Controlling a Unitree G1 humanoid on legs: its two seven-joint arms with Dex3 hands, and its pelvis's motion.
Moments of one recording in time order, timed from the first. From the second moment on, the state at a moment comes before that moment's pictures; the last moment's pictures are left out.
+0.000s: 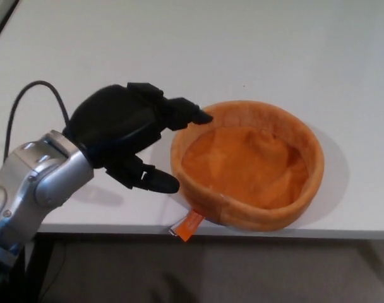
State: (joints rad) left_arm -0.55 0.60 -0.34 0.14 0.69 -0.40 -0.17; right_arm 0.50 -0.47 -0.24 0.14 0.19 -0.34 0.48
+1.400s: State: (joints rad) left_arm -0.64 0.44 -0.60 0.37 0.87 -0.33 -0.15; right_arm 0.50 -0.48 -0.25 0.12 0.19 -0.32 0.49
